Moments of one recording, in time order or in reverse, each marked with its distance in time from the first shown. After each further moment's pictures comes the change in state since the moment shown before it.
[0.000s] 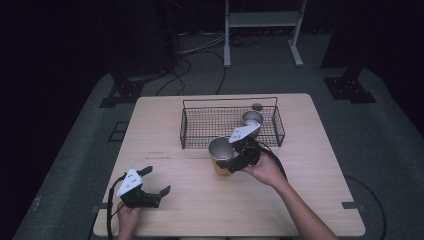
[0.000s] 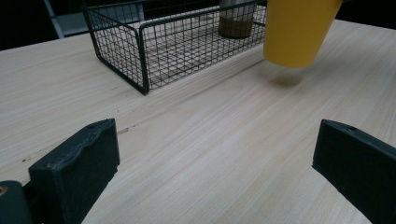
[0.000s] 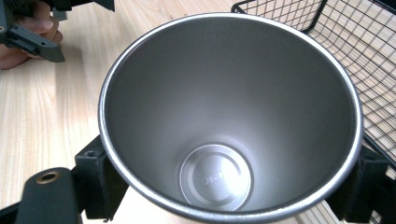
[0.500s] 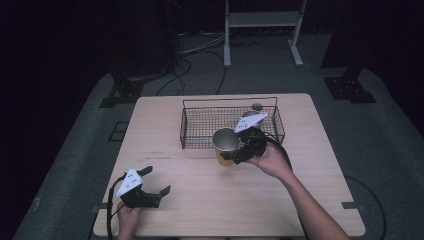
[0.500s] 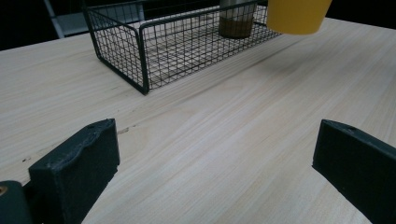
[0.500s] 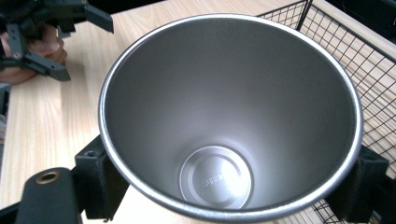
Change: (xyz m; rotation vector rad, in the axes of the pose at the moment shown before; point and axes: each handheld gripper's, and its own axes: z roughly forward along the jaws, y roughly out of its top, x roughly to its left) left arm 0.000 0.000 0.000 -0.001 0.000 -0.003; right arm -0.013 0.018 -0.026 -0.017 -0.001 0.010
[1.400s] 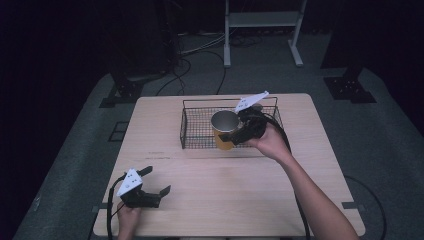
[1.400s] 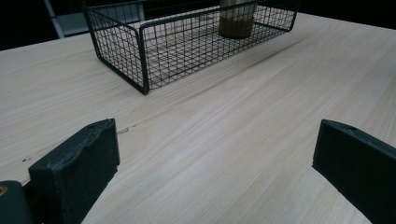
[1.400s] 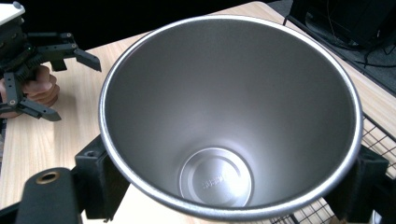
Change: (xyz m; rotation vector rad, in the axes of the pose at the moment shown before) left arm 0.000 0.000 0.000 -0.003 0.002 -0.003; right arm -0.025 0.042 -0.014 -0.029 -0.014 0.017
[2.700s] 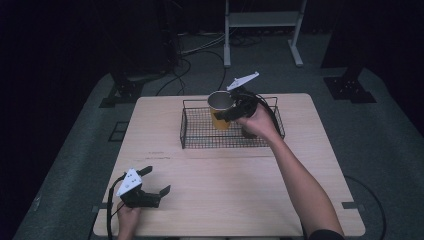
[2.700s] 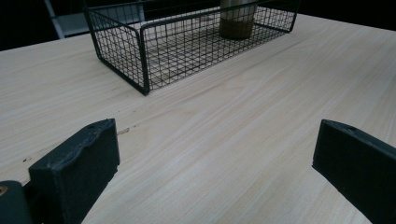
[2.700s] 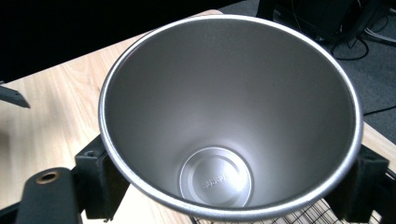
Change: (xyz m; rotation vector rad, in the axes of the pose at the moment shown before) left arm 0.001 0.000 -0.001 0.004 -0.002 0.001; right arm -0.052 0.033 0.030 0.004 -0.097 0.053
